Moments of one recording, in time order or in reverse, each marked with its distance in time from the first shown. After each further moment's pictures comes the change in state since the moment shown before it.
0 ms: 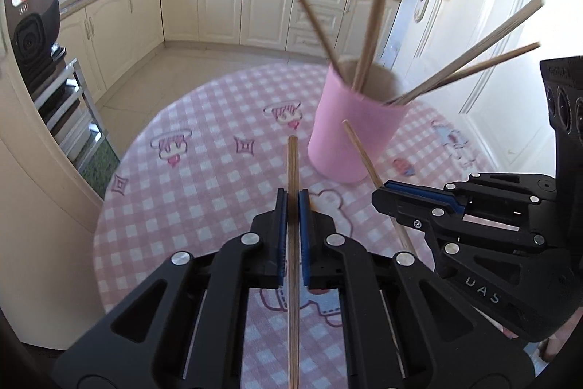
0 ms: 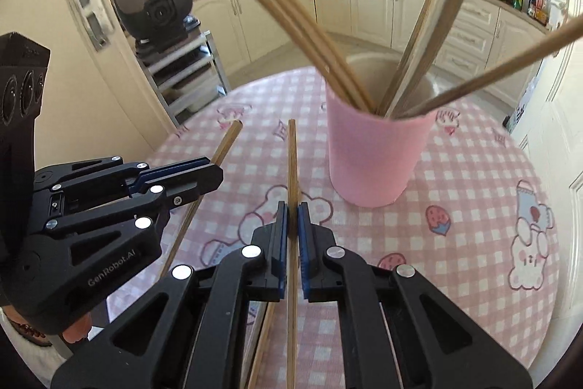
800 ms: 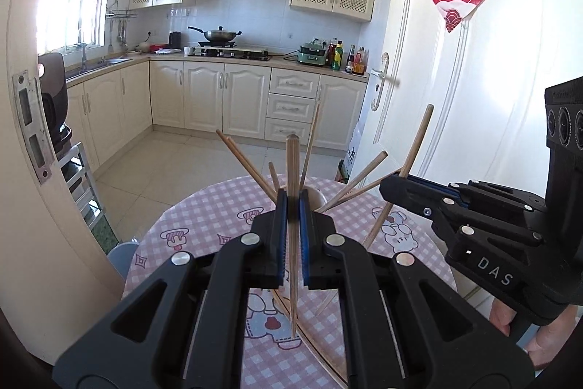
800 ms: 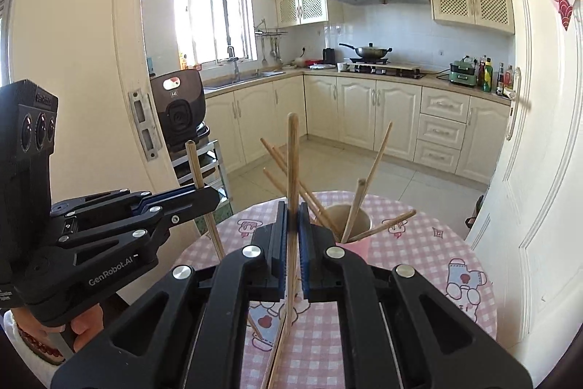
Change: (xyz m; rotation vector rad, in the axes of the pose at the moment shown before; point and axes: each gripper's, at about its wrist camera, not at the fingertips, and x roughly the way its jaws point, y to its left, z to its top) left arm -0.125 -0.038 0.030 0.043 -0.338 -0.063; right arm -0.139 0.022 0.016 -0.027 -0.411 -0.075
